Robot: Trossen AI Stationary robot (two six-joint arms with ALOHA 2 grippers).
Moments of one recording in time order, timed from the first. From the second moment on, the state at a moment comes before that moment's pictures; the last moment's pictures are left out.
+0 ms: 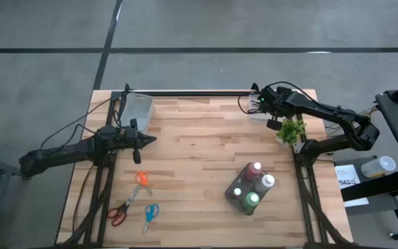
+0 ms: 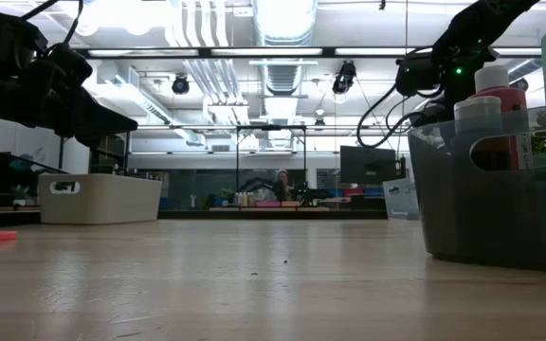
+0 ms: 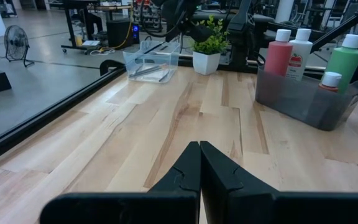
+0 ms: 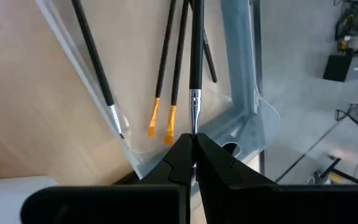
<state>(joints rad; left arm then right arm) 0.29 0.20 0.01 0.02 0.09 -0.01 -0.72 1.27 0.83 -0.87 0.53 -0.45</state>
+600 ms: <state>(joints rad) 0.29 0.20 0.01 0.02 0.09 -0.01 -0.73 1.27 0.83 -0.86 0.54 -0.44</state>
